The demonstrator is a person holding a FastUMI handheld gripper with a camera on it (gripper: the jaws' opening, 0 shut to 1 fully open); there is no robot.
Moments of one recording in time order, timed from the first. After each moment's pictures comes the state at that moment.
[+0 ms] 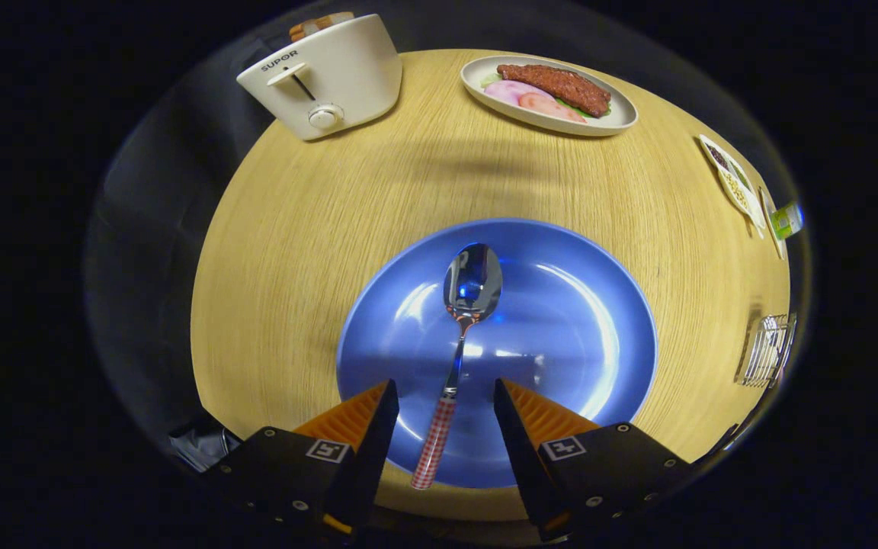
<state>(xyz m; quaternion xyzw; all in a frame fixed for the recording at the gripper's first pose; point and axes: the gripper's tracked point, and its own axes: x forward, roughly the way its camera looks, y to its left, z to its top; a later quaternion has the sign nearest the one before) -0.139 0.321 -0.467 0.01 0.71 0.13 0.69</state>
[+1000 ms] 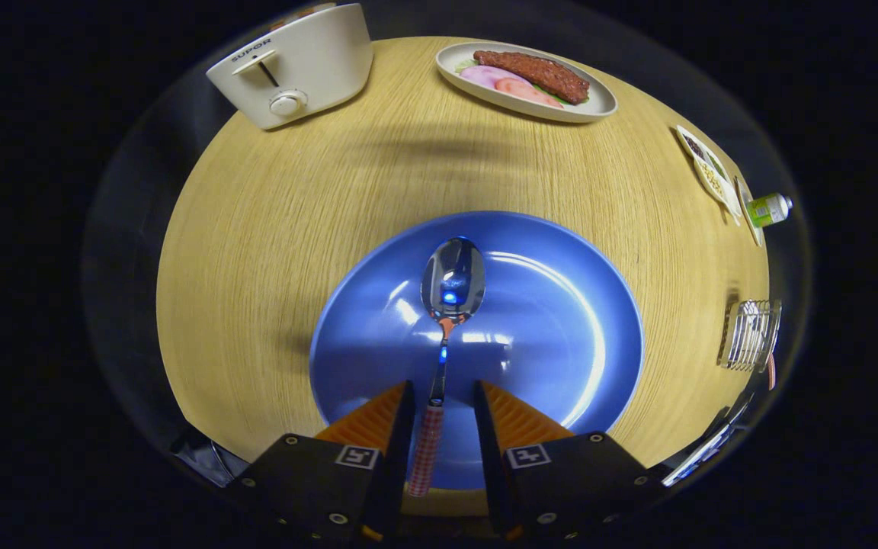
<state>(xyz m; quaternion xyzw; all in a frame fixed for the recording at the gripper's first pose) -0.146 0.307 -0.473 -0.02 0.74 0.06 0.67</state>
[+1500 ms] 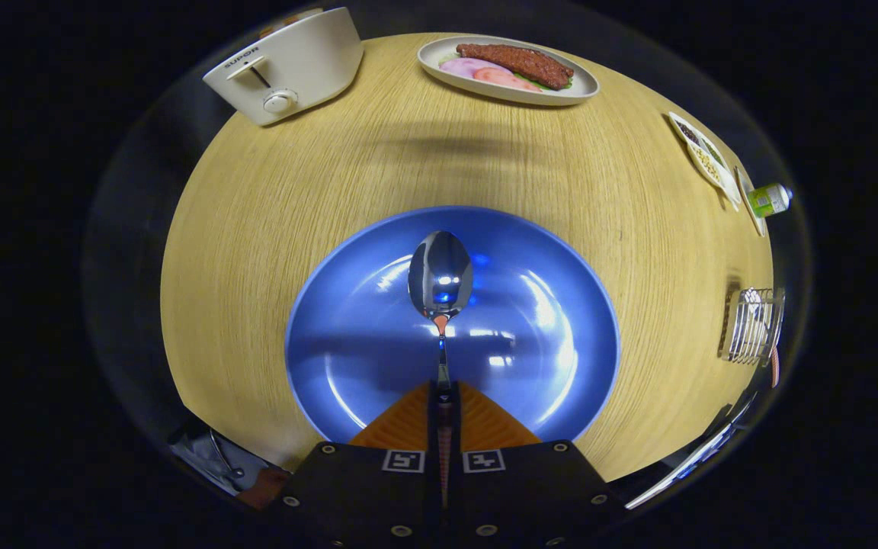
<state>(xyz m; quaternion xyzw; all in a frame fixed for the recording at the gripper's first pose) -0.154 0.278 -0.457 -0.02 0.73 0.09 0.68</state>
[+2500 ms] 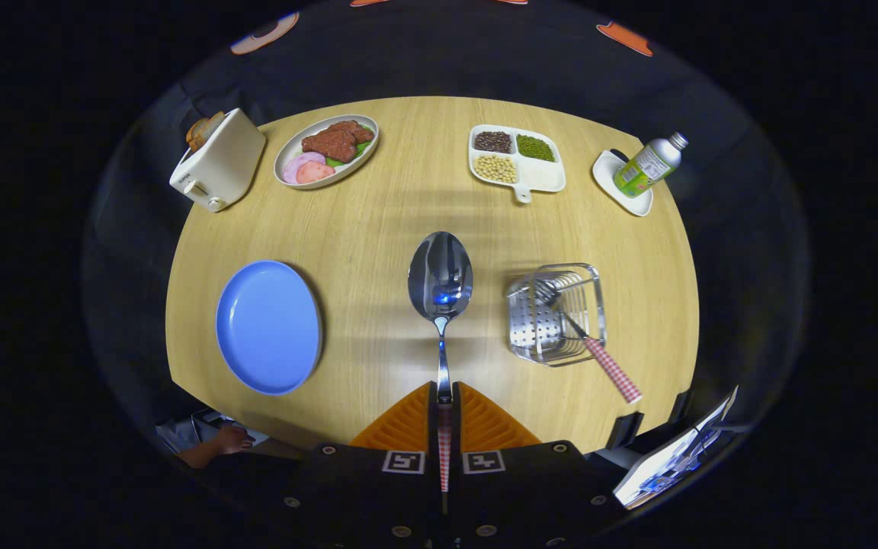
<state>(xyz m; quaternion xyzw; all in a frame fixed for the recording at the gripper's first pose) -0.139 -0.011 -0.359 0.00 0.70 0.04 0.72</state>
